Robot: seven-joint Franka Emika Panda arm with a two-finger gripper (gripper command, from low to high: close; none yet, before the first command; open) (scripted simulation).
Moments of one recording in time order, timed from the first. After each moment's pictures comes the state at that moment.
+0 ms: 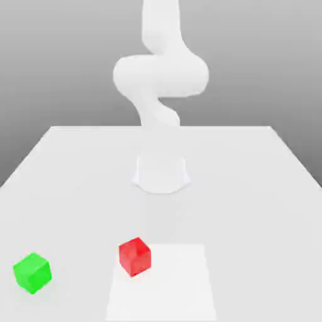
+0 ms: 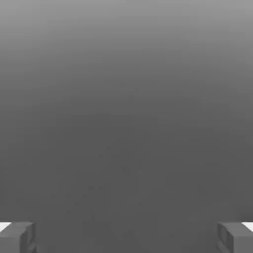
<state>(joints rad) 0.02 -0.72 -0.04 -2.35 0.00 2.35 0.72</state>
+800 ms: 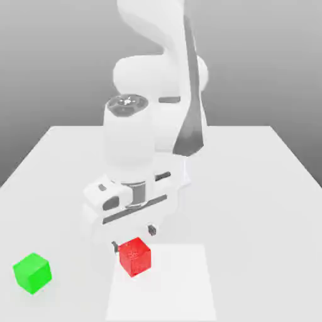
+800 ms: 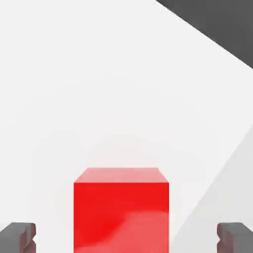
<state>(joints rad) 0.06 0.17 -0.18 -2.79 0.15 2.95 -0.08</state>
